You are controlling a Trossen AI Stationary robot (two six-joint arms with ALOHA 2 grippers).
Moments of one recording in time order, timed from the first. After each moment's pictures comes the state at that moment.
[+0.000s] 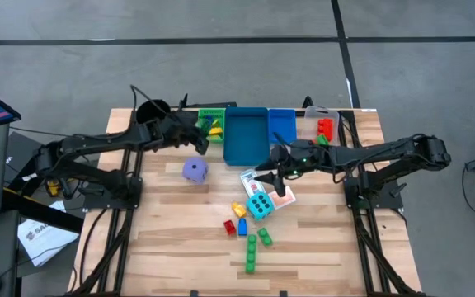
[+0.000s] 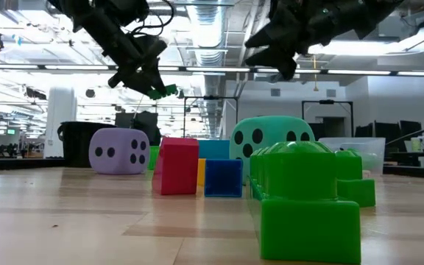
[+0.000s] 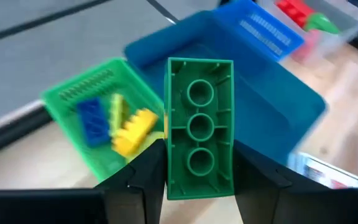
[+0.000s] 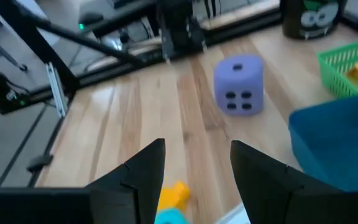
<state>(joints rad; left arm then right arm) 0.41 1.21 0.84 -0.28 -0.26 -0.37 -0.06 1.30 0.76 0.14 -0.11 0.29</state>
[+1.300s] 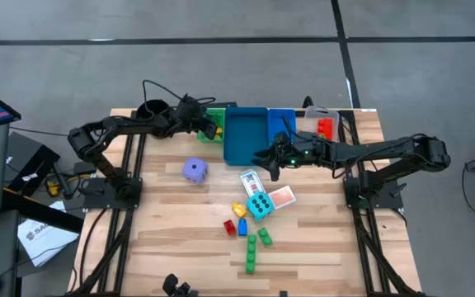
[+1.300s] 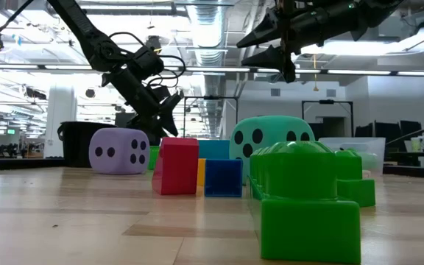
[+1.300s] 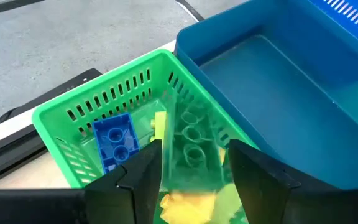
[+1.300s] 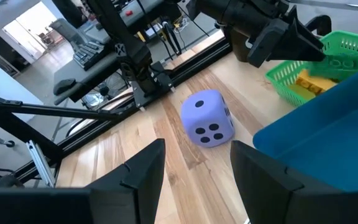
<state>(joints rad) 0.69 1.62 0.84 0.09 -0.03 -0.24 -0.12 1.30 0.76 0.24 0.00 0.51</state>
